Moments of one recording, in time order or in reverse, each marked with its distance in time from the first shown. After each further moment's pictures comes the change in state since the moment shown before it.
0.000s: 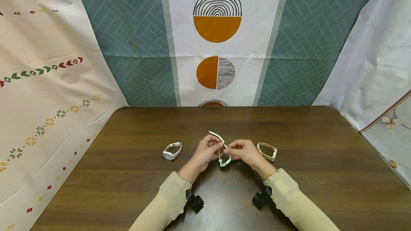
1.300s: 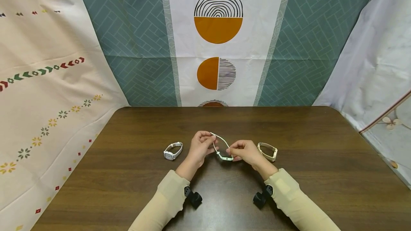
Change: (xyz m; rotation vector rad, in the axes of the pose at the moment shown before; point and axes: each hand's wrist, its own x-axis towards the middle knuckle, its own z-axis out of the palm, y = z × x) left_hand 0.006 0.006 -0.011 -0.128 0.157 0.061; right_hand -0.001 -0.001 -0.002 -0.004 0.002 0.013
